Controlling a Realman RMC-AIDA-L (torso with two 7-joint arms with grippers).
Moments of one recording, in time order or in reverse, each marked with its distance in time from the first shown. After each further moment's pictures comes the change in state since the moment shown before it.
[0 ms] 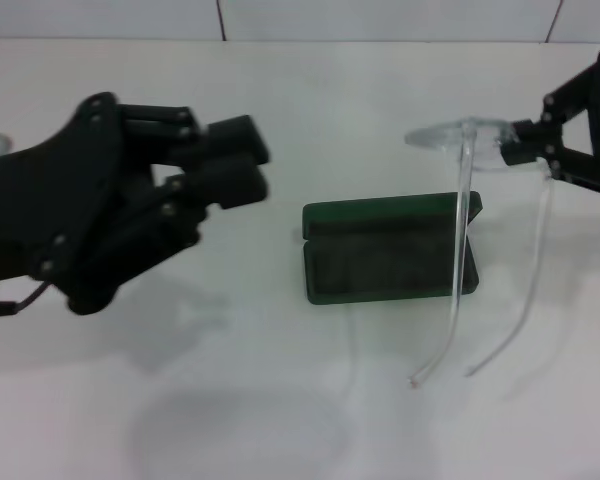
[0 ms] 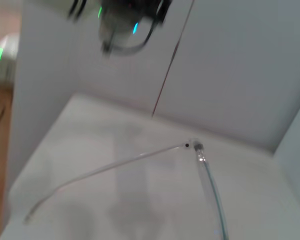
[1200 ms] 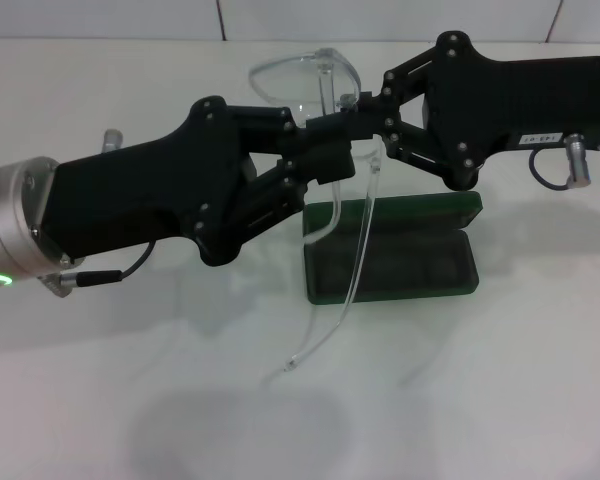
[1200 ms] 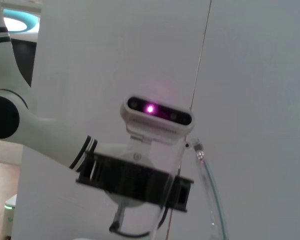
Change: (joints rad) left arm -0.156 0.000 0.063 -0.282 0.072 -0.137 0.220; right arm 0.153 0.004 -0.240 0.579 0.336 0.211 -0.234
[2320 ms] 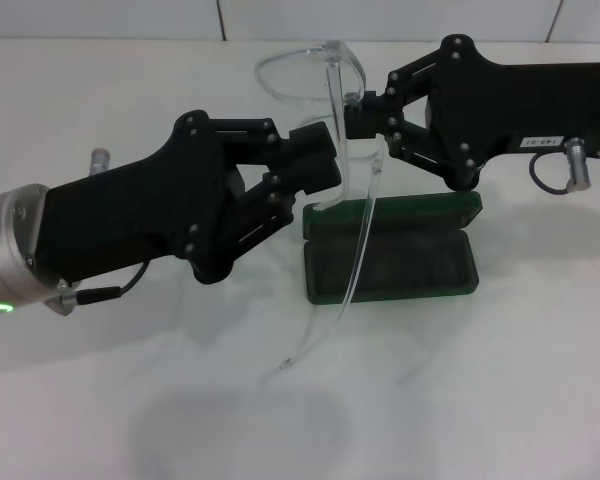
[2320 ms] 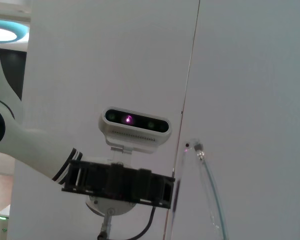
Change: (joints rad) left arm 0.035 -0.007 0.023 -0.060 -0.050 0.015 0.130; right arm -0.006 0.001 0.004 0.037 0.016 0.006 -0.007
